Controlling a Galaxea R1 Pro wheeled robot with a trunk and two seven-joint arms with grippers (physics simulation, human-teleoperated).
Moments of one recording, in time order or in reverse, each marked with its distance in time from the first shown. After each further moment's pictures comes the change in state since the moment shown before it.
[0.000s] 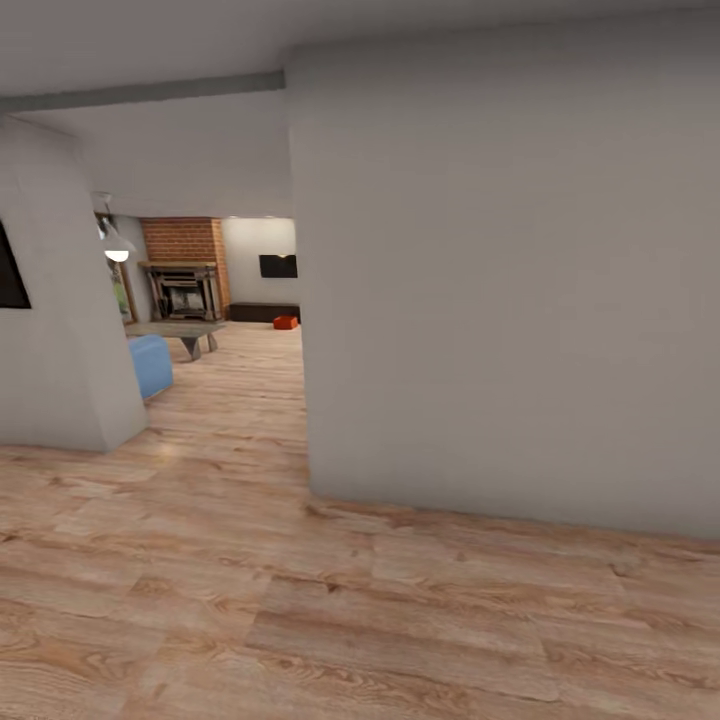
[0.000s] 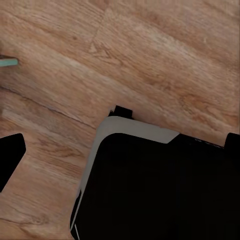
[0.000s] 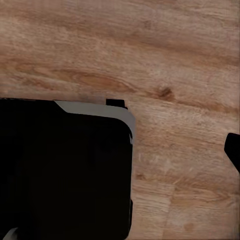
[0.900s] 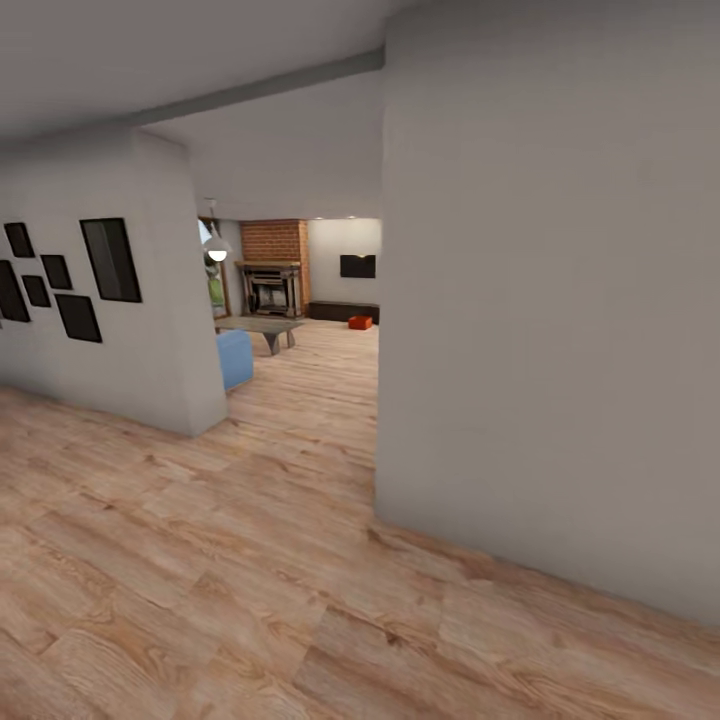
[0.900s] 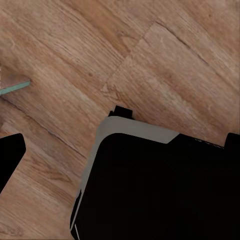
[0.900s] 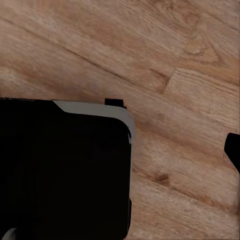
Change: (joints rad) left arm 0.000 0.000 0.000 0.000 0.000 0.000 0.000; right arm 0.000 0.000 0.002 0.000 -0.001 0.001 -0.005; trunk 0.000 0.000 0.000
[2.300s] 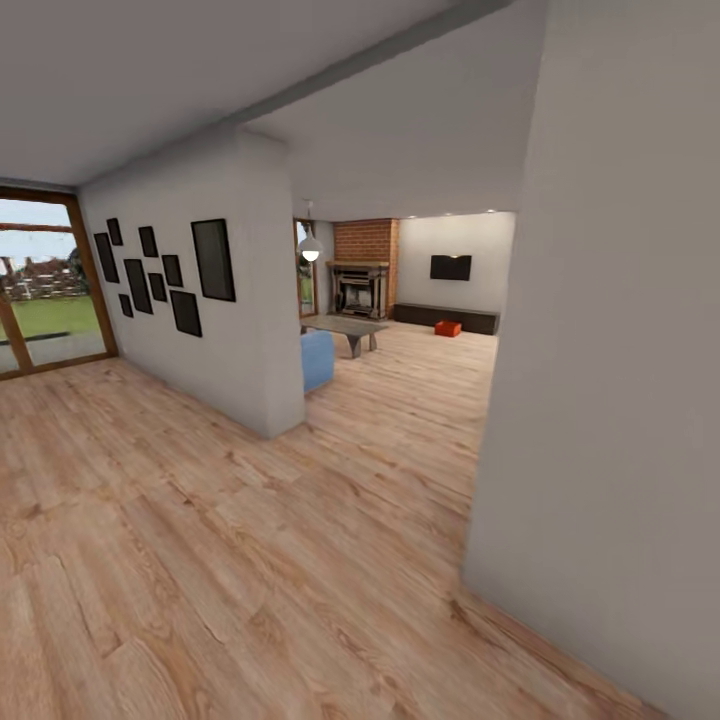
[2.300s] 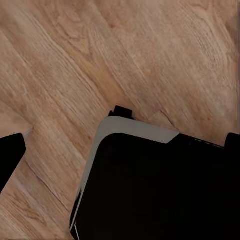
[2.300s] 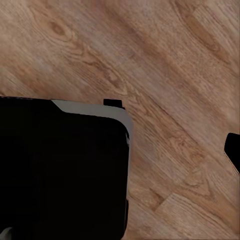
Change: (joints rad) left arm 0.000 0.000 0.000 0.000 0.000 0.000 0.000; right arm 0.000 -0.003 0.005 0.000 0.013 -0.002 0.001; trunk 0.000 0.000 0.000
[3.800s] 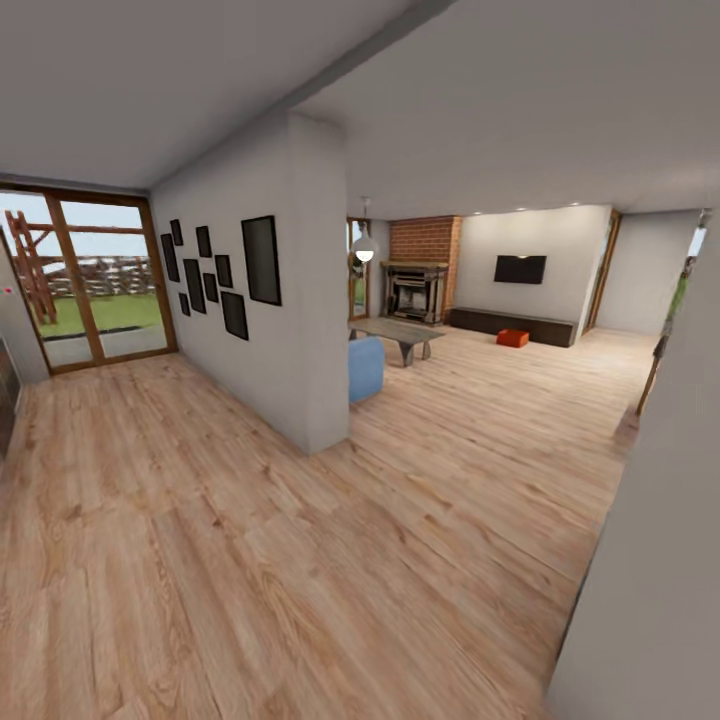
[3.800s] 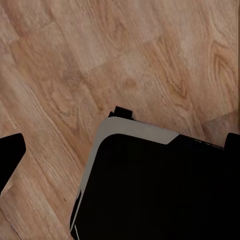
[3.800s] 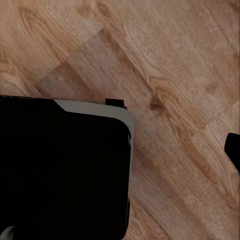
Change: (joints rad) left arm 0.000 0.000 0.000 0.000 0.000 -0.003 0.000; right arm 0.000 0.000 0.003 0.000 0.000 0.001 0.008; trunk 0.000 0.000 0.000
